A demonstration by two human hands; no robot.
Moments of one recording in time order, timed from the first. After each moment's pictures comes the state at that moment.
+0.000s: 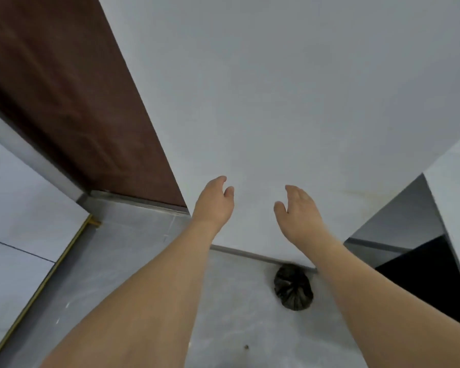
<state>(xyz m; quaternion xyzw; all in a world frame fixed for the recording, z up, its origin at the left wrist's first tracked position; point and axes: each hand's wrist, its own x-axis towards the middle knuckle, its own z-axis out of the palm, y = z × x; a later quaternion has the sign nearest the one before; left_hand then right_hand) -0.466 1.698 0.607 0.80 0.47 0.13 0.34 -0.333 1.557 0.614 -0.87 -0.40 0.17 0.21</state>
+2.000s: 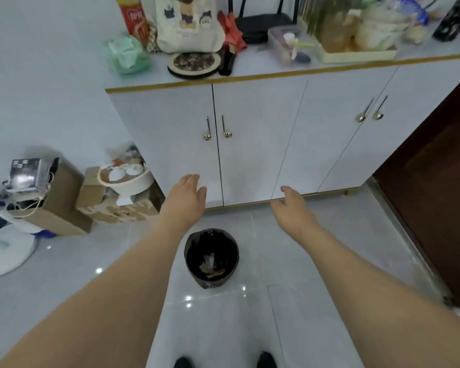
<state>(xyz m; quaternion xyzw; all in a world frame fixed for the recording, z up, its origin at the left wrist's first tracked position) -1.406 1.567 0.638 0.46 0.85 0.19 0.15 -1.189 1.677 0.639 -0.54 -0.75 0.38 0.07</state>
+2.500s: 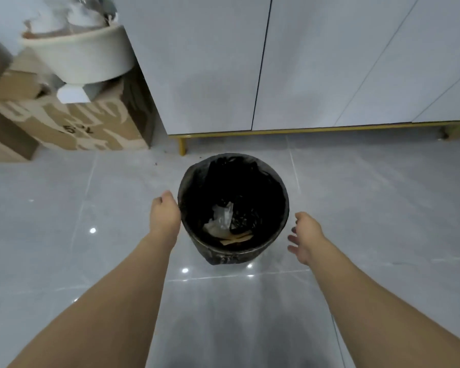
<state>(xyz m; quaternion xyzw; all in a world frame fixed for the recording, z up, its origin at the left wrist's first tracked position) -1.500 1.510 0.052 -0.06 0.82 0.47 0.31 -1.272 1.648 0.050 -0.69 -0.31 0.64 0.10</state>
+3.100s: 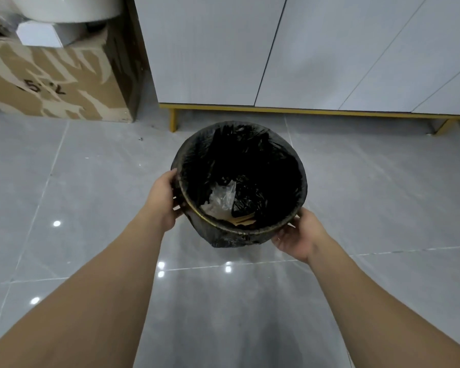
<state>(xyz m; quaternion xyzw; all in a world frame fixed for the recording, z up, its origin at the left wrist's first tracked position) -1.525 1.500 -0.038 -0.04 0.65 0.58 0.49 -1.273 1.625 -0.035 -0.62 -0.20 0.74 0.17</state>
